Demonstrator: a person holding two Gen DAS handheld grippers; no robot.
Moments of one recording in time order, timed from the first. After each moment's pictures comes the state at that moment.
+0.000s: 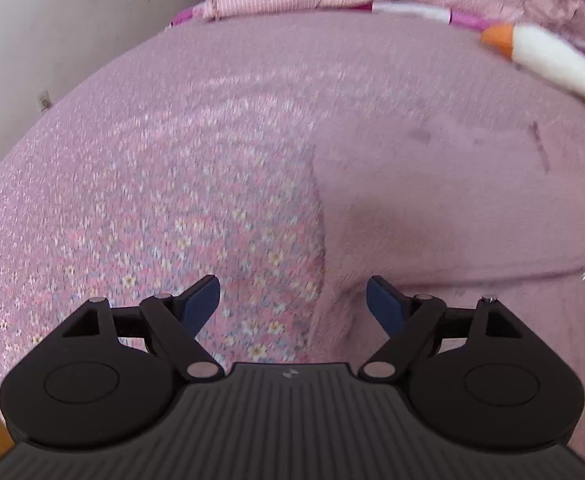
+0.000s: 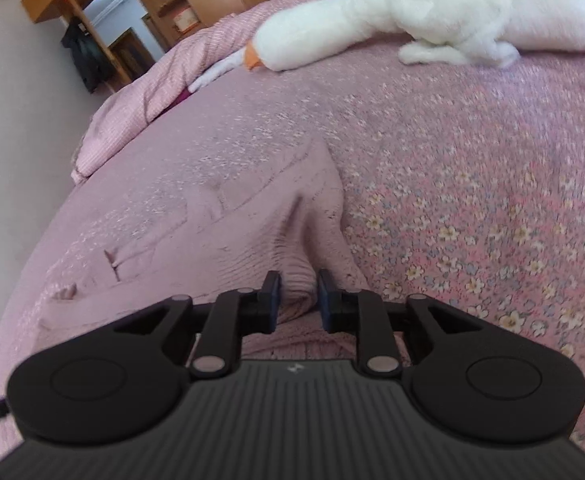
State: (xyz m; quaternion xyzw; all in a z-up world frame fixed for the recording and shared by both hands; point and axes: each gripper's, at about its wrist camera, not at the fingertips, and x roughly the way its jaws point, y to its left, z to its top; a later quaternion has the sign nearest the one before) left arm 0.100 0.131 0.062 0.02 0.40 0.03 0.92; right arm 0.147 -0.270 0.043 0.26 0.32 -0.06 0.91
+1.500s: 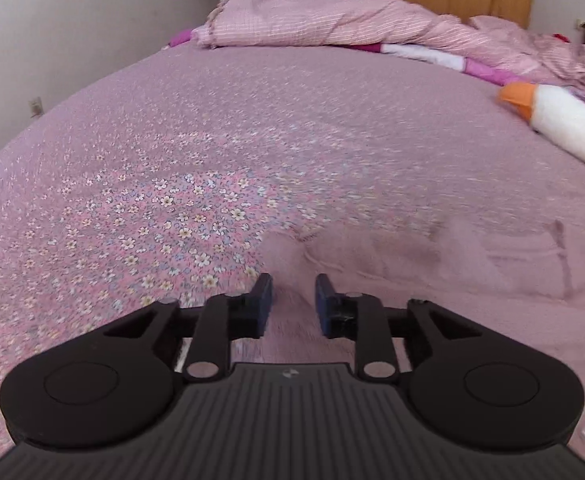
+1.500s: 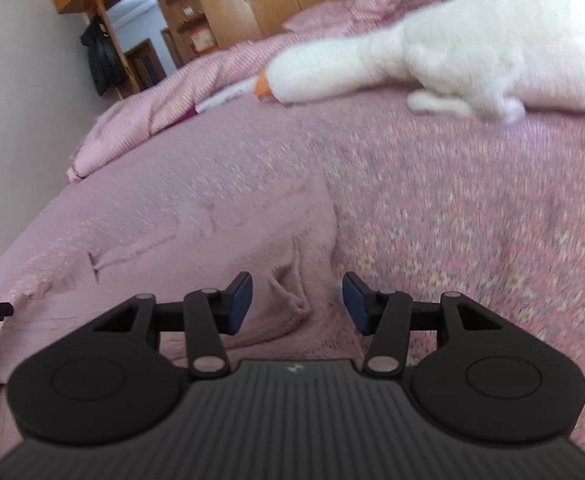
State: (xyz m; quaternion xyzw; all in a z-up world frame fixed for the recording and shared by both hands) left arm 0.201 0.111 0.064 -0.02 0.36 0.04 0.93; right arm 0.143 -0.263 0.042 0.19 0.27 -0.07 0.94
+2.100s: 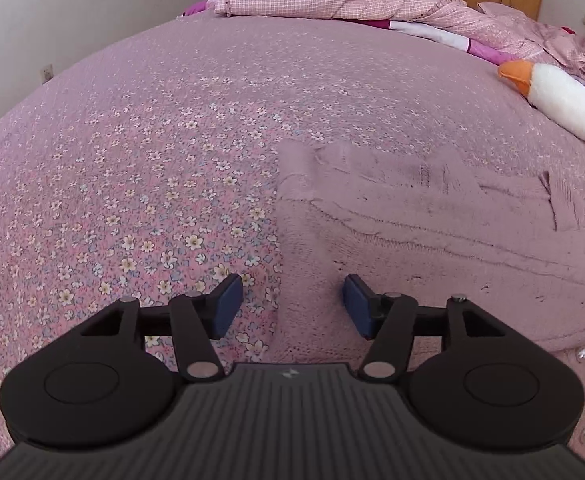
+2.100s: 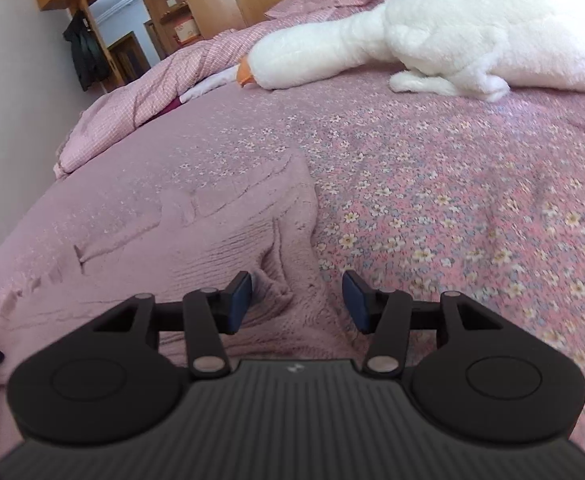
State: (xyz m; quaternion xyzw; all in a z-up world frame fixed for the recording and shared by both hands) left arm 0.140 0.110 0.039 -0.04 0.40 0.05 0.92; right arm 0.142 -0.269 0.034 0.21 0.30 -0.09 0.93
